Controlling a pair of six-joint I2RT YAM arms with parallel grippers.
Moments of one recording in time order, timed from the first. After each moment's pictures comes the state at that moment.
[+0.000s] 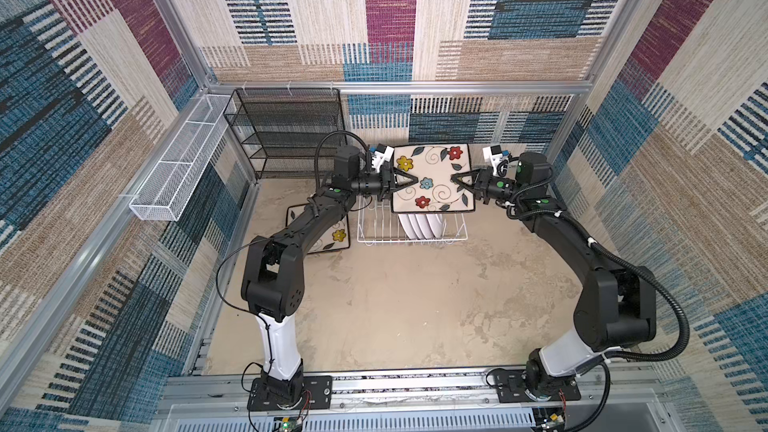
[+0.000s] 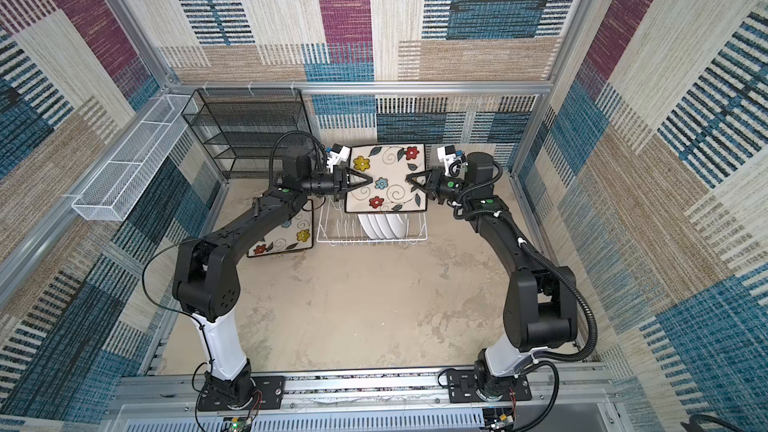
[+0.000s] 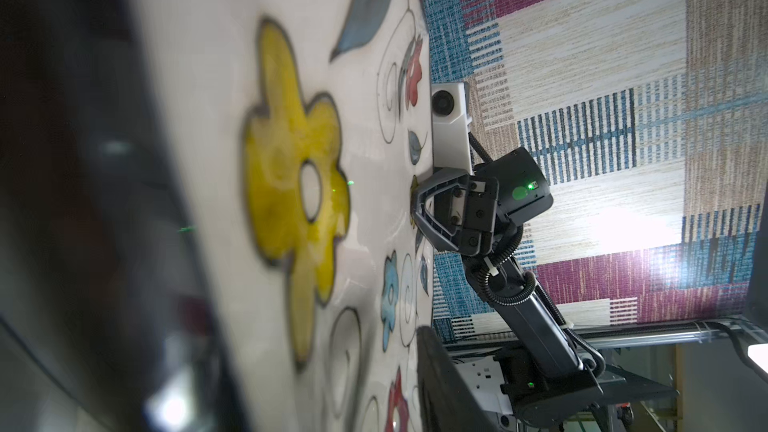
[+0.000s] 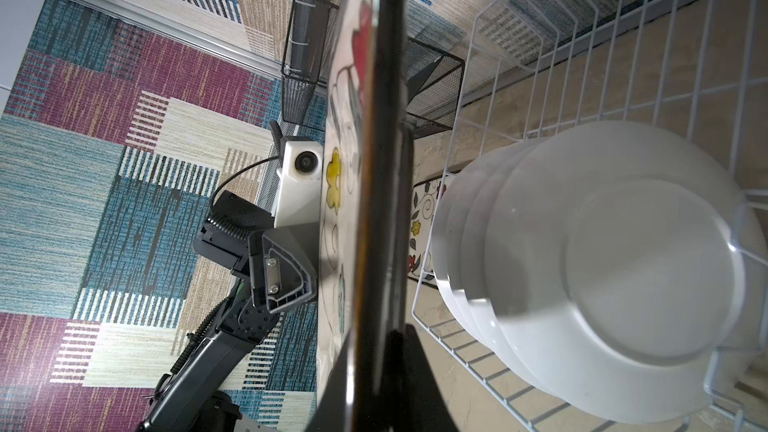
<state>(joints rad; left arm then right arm) -0.36 1.93 1.60 0.11 1.06 -1.01 0.09 1.59 1.26 0.07 -0.94 0.94</state>
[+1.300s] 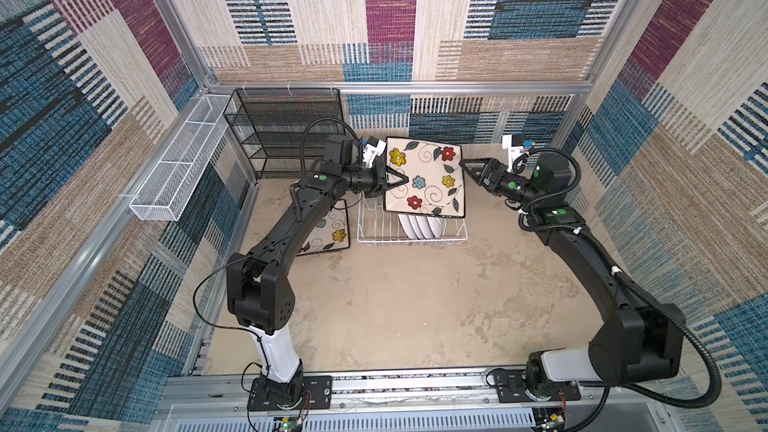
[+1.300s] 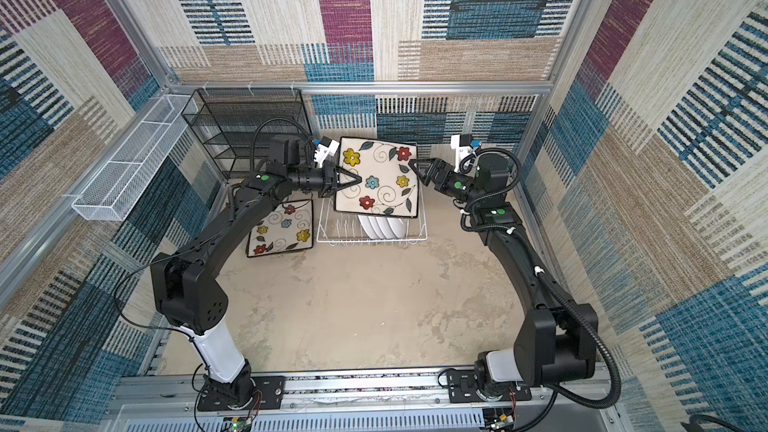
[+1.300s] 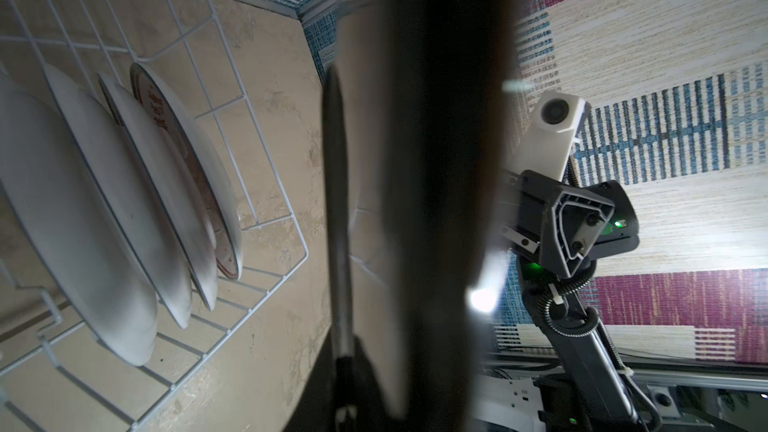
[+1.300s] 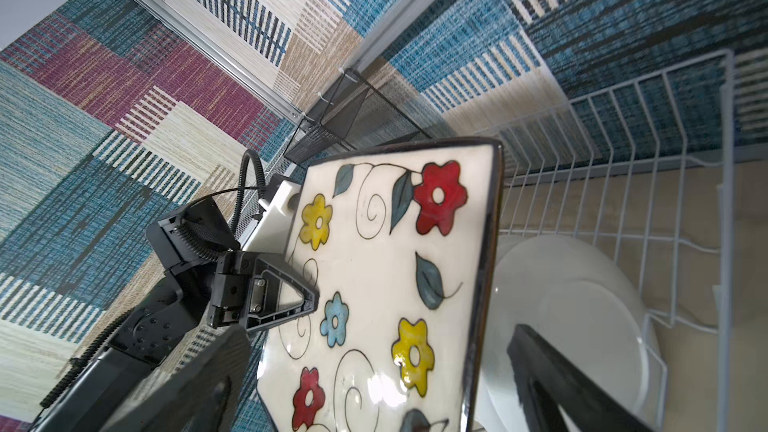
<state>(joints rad) -0.34 1.81 1.77 -0.46 0.90 -0.67 0.09 1.37 1.20 0.10 -0.71 0.72</state>
